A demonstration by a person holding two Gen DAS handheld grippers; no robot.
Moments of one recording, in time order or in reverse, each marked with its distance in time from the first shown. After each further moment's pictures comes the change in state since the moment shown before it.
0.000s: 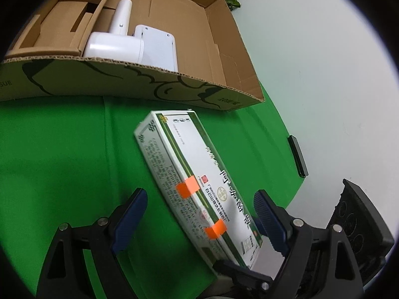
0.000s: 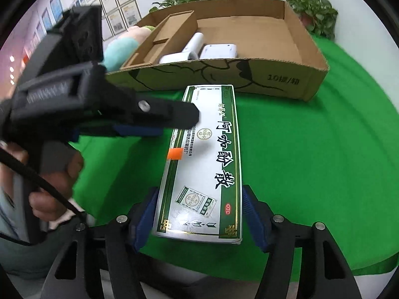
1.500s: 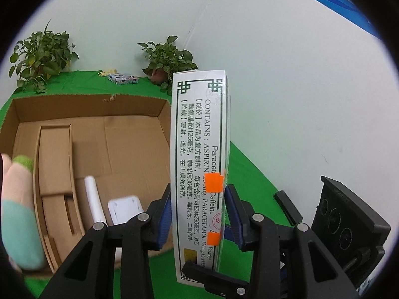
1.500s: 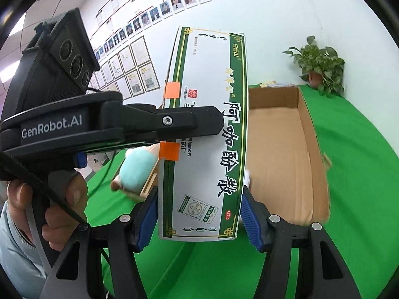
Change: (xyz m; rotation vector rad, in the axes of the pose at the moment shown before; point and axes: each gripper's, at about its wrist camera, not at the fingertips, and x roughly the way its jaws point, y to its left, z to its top) left arm -0.083 -0.095 0.147 0.310 -0.304 0.033; right arm -0.056 -0.008 0.156 -0.033 -0.353 0.086
